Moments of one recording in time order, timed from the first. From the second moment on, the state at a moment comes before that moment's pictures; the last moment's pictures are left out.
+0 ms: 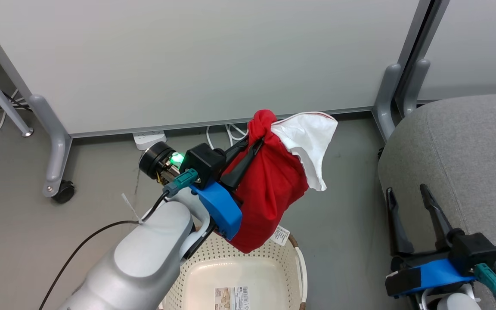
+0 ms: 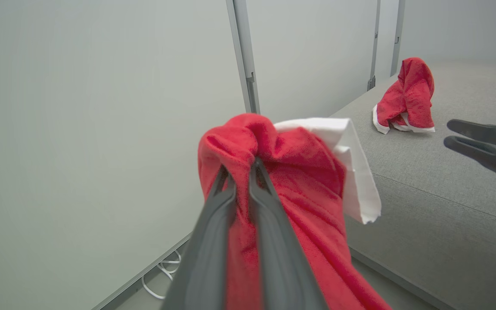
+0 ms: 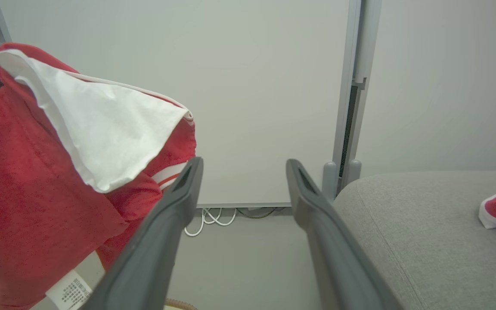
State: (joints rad) left arm -0.80 0.15 -0.87 0.61 -0.48 -0.08 -0.26; right arm -0.10 -0.06 -0.01 0.18 0.04 0.13 -0.26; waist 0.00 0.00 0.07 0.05
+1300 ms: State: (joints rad) left arm -0.88 0.11 -0.90 0.62 -0.48 -0.08 -0.26; right arm -0.43 -0.05 0.51 0.47 0.13 0.13 -0.26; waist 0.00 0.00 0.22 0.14
